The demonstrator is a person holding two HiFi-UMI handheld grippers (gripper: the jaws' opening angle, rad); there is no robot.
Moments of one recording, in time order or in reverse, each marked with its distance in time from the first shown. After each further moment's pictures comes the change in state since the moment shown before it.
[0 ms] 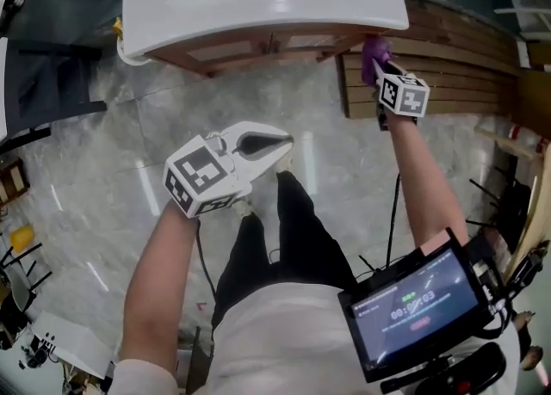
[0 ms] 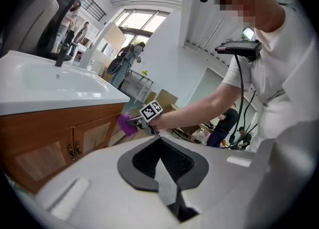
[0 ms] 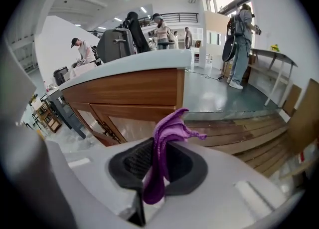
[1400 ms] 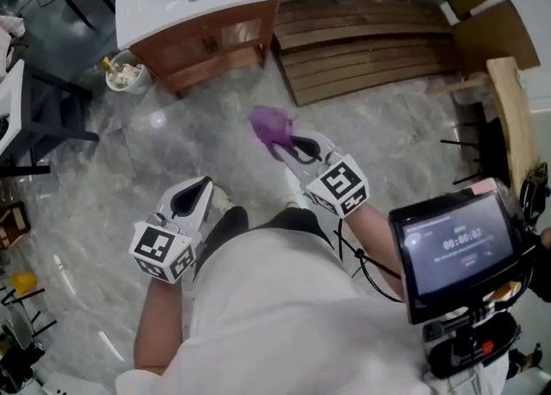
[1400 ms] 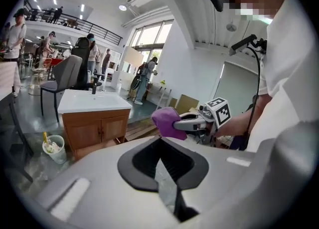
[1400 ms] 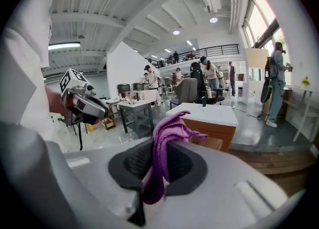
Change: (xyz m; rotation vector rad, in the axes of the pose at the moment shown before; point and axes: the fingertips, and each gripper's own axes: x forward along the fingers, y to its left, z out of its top) left arm -0.158 -0.379 -0.076 0.033 -0.095 0.426; right arm -0.525 0.303 -0.148 -0.329 -0.349 0.421
